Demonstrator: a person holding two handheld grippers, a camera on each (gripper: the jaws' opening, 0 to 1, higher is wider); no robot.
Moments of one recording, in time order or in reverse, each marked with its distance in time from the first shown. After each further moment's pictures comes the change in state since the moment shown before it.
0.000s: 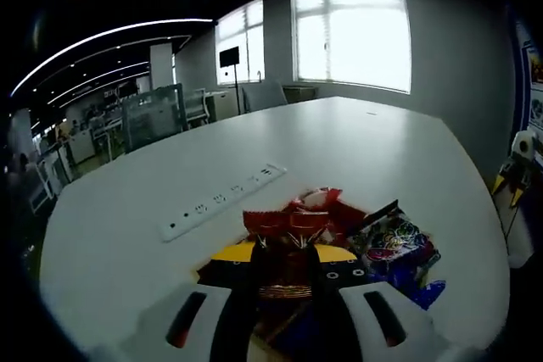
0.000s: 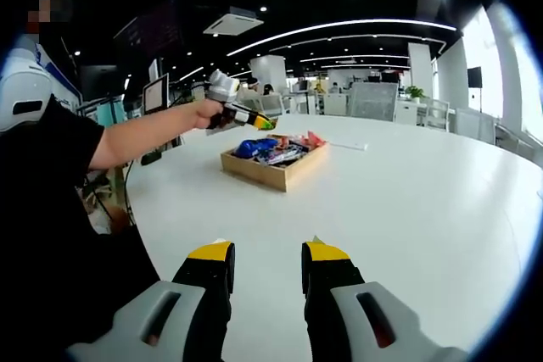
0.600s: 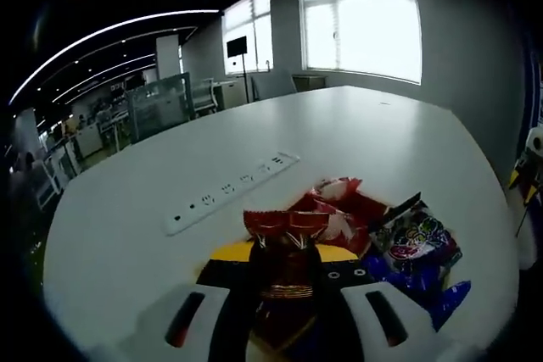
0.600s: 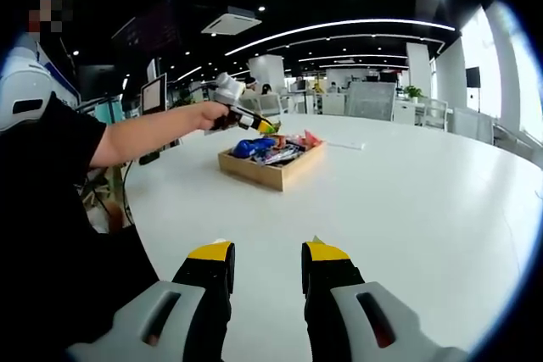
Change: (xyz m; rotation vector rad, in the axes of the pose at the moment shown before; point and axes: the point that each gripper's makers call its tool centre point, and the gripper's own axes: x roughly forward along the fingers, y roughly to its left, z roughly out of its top) left arm 0.015 0.010 -0.010 -0.004 0.056 0.048; right arm -0.003 -0.003 0.000 0.001 0.001 -0.009
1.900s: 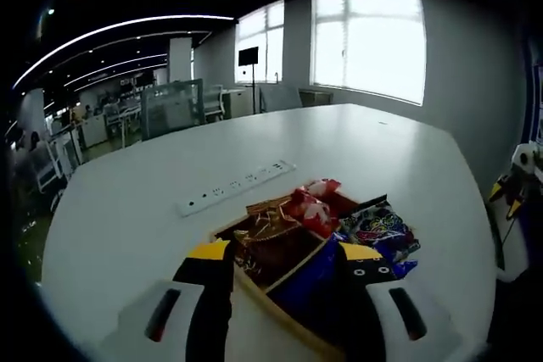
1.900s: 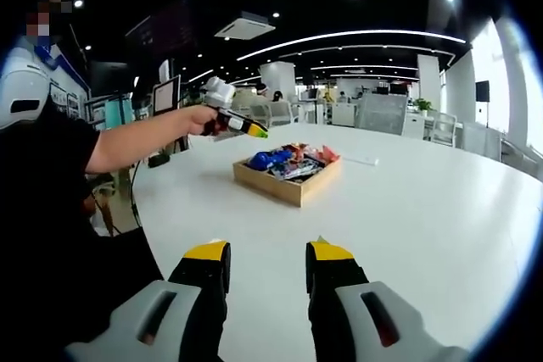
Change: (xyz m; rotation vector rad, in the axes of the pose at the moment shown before) left arm -0.058 0.021 -0.001 -0.083 -0.072 0.002; right arm 0.009 0.028 0.020 -0.057 -0.039 0.036
